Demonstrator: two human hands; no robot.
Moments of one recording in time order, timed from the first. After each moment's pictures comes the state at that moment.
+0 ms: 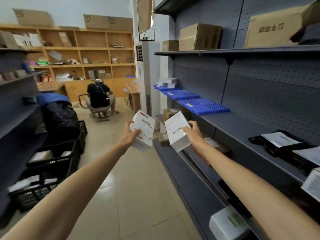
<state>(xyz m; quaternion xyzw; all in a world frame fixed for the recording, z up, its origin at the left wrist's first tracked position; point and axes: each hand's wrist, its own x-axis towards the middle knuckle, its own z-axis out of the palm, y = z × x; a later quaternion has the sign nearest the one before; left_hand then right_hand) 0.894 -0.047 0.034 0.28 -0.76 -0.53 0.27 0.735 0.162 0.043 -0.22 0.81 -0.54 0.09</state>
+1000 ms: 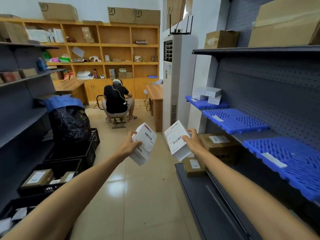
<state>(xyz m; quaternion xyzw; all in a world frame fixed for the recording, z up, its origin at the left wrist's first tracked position) 0.594 -0.539 0.010 0.34 -0.79 -0.47 0.20 0.391 -0.361 0.015 -0.29 0.82 -0.47 0.17</state>
